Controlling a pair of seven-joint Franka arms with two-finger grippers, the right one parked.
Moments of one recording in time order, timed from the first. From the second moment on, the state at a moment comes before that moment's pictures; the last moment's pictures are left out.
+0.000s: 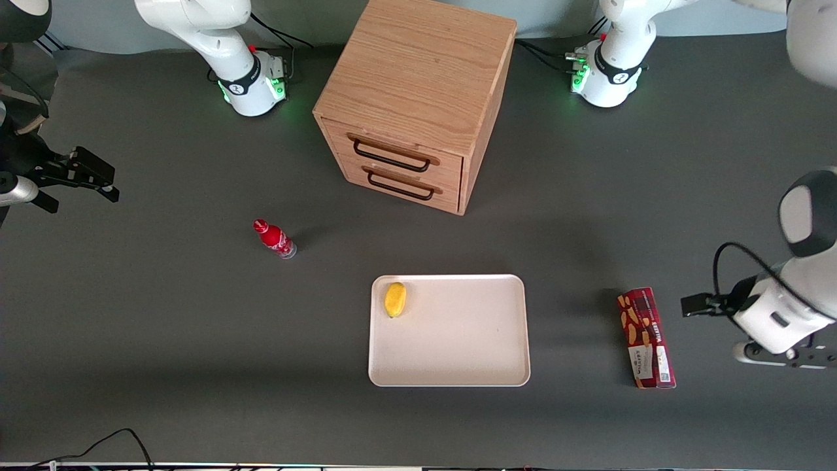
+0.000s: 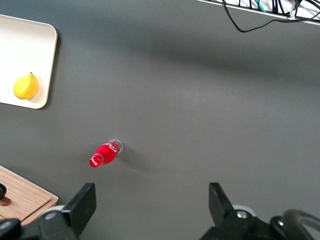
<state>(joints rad) 0.28 0.65 -0.43 -1.25 0.27 1.85 -0.10</state>
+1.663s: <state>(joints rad) 0.25 0.81 -0.45 -1.25 0.38 2.04 -0.29</state>
